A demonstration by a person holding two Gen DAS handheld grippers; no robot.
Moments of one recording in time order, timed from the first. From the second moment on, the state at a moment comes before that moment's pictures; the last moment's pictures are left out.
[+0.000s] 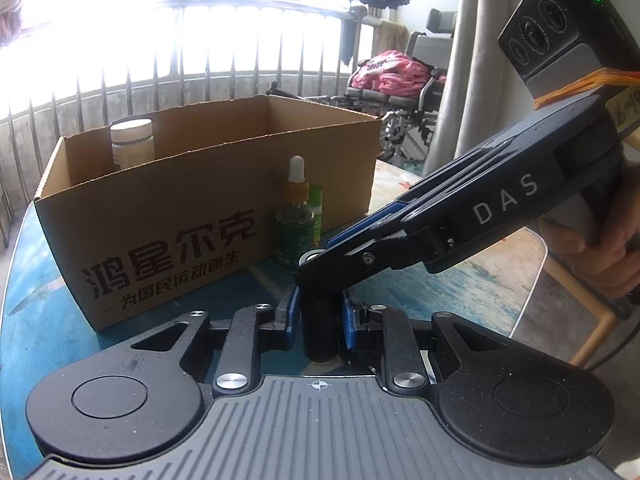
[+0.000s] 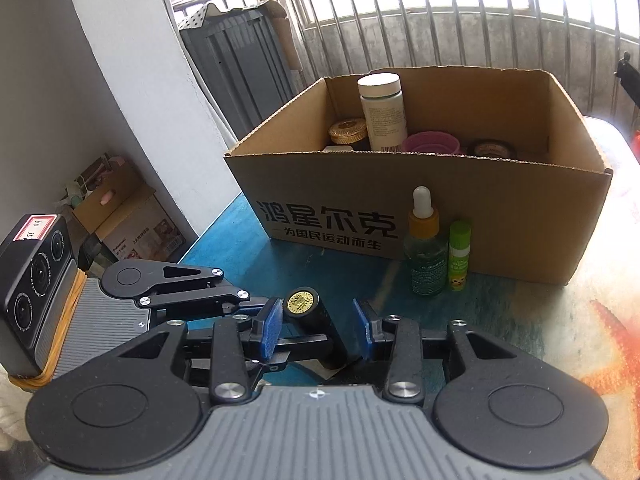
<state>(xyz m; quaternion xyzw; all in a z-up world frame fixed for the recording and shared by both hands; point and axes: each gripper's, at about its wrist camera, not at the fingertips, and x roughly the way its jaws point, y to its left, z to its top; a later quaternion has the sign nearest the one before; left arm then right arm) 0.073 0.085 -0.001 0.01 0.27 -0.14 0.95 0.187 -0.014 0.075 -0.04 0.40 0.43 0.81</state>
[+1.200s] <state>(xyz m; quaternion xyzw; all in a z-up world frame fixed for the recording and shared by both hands) 0.330 0.130 0.079 0.08 0.32 -0.13 0.94 0.396 0.023 0.154 0.01 0.32 0.39 0.86</state>
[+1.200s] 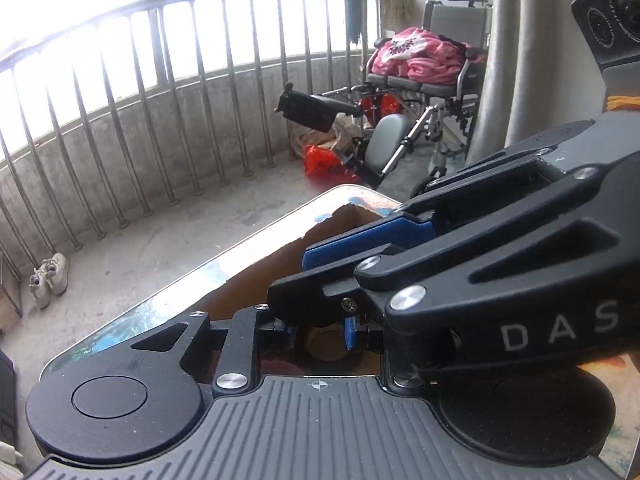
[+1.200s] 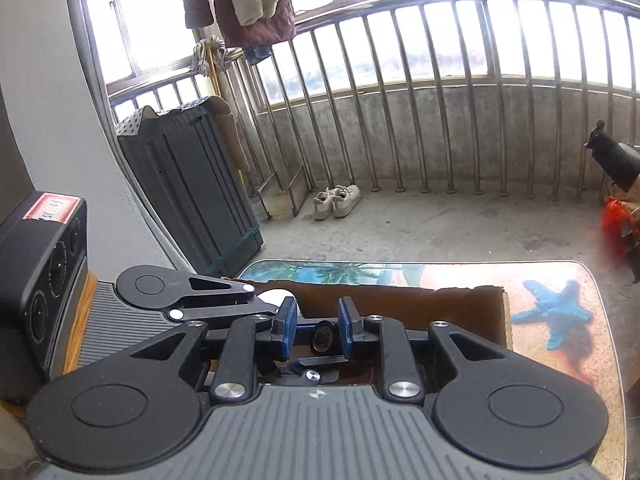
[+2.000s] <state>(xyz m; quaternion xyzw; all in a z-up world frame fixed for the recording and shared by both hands) 0.365 0.137 0.039 0.10 0.39 -0.09 0.91 0.449 0.034 0.096 0.05 0.39 0.37 0.84</state>
